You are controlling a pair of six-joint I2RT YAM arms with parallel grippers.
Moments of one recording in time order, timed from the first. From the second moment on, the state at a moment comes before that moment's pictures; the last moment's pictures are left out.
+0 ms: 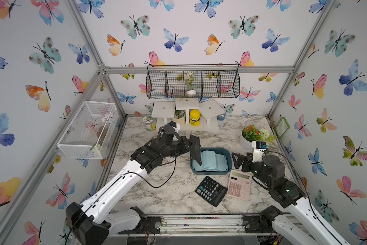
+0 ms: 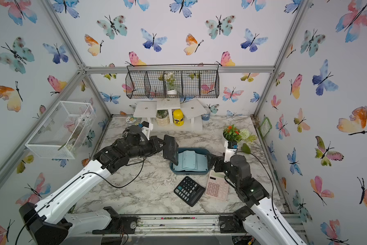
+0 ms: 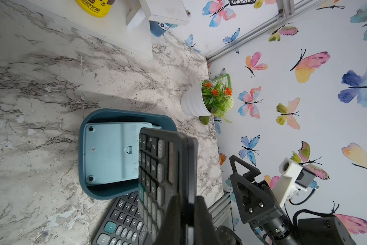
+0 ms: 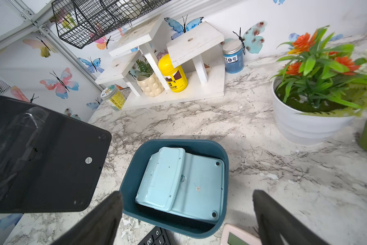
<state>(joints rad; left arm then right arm) -0.68 1.19 1.20 -0.49 0.25 -0.94 0.50 0.64 0.60 -0.33 0.05 0.43</state>
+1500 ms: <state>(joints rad) -0.79 1.55 1.06 0.07 0.38 -1.16 0.50 0.55 0.57 -0.34 0.15 0.48</state>
